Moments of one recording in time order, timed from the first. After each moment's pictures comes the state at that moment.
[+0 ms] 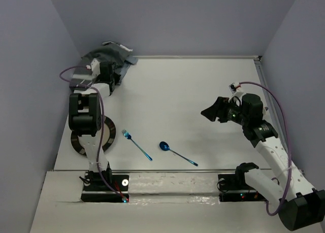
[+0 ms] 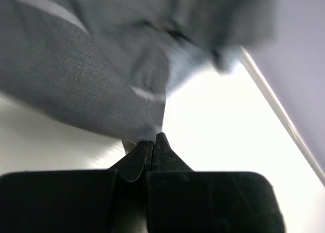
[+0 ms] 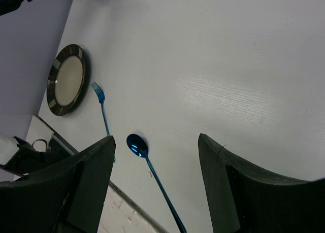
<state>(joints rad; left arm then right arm) 0.02 2.00 1.31 0.13 -0.20 -0.87 0.25 0.84 0.73 -0.30 -0.48 0.48</state>
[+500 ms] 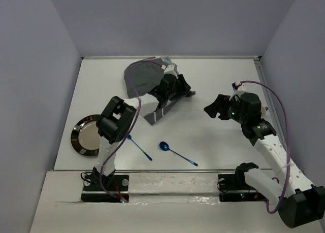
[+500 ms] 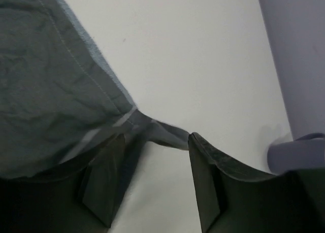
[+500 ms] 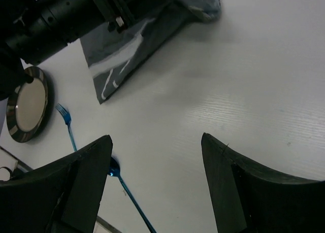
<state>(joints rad) -0.66 2.04 1.36 0.34 -0.04 -0.73 0.25 0.88 0.73 -0.28 -0.31 0.45</state>
